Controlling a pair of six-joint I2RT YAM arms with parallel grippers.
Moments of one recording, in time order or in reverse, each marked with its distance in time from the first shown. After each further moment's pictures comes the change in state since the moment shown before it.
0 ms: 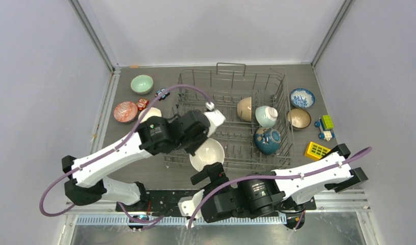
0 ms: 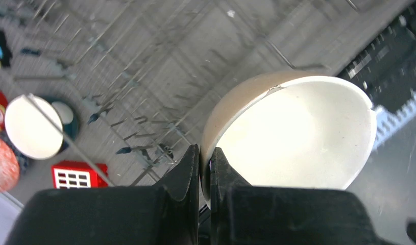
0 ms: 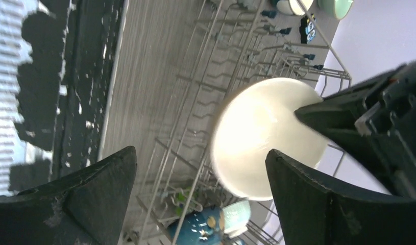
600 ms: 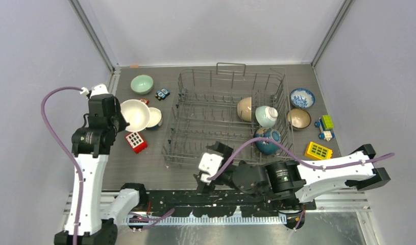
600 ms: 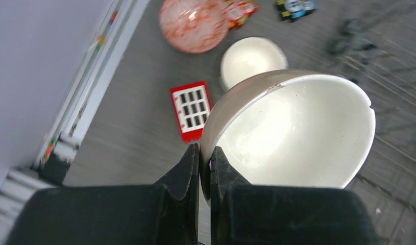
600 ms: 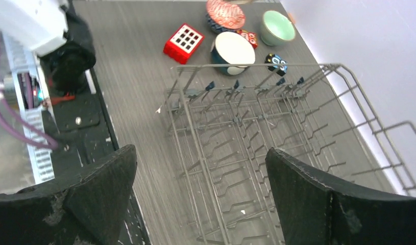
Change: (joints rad) left arm 1.046 -0.400 -0.203 0.105 -0.060 -0.200; right arm -0.117 -0.274 -0.338 0.750 0.041 0.193
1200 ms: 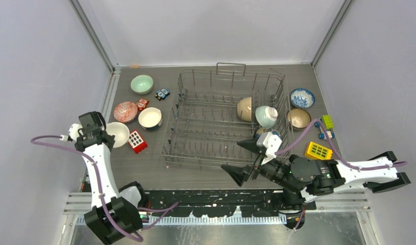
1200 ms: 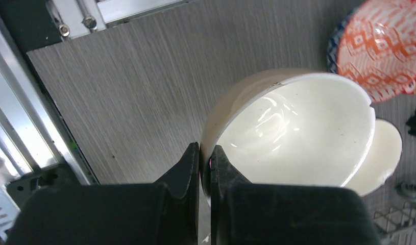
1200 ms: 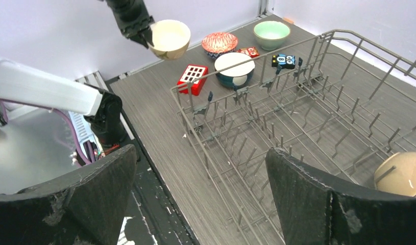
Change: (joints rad) left arm 0.604 0.040 -0.432 0.107 0.049 -0.448; right arm -0.035 -0.486 -0.301 0.114 0.048 0.312
